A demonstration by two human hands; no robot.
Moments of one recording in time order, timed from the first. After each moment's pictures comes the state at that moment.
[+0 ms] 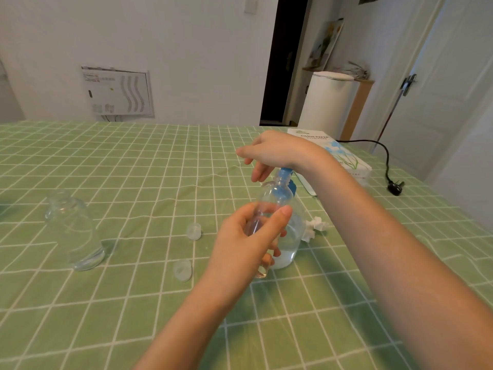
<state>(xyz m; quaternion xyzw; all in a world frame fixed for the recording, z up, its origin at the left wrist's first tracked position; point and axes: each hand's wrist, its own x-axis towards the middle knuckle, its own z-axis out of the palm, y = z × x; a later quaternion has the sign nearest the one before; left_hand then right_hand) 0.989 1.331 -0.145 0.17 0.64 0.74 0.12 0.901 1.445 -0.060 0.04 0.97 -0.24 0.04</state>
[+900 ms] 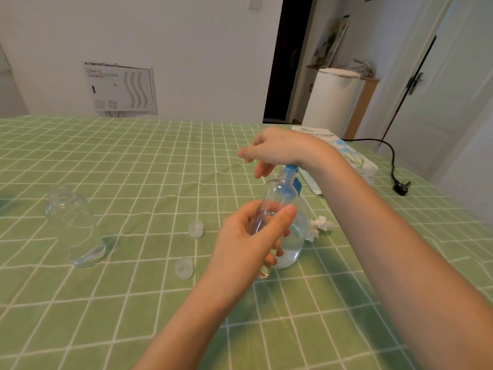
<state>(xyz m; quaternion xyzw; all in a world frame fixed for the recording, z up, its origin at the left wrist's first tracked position) 0.988 1.330 -0.146 0.17 0.63 0.75 0.12 0.900 1.444 -0.057 0.02 0.98 -0.20 0.05</state>
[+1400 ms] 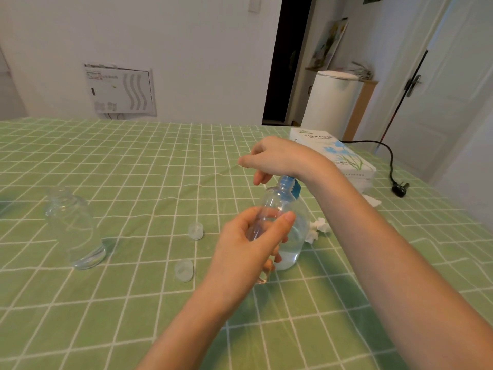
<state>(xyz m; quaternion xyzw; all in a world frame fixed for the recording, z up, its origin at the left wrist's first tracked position) 0.989 1.331 -0.150 0.16 0.63 0.75 0.12 0.902 1.443 -0.070 0.02 0.98 -0.22 0.04</state>
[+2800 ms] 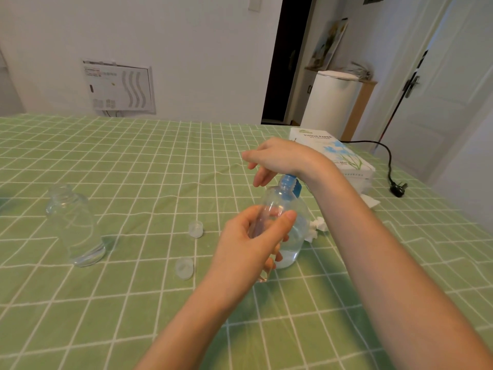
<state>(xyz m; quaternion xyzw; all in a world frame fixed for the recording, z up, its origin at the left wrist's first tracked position) 0.988 1.331 -0.150 0.16 0.63 0.75 0.12 0.898 1.446 -0.074 0.05 0.96 -0.26 0.05</state>
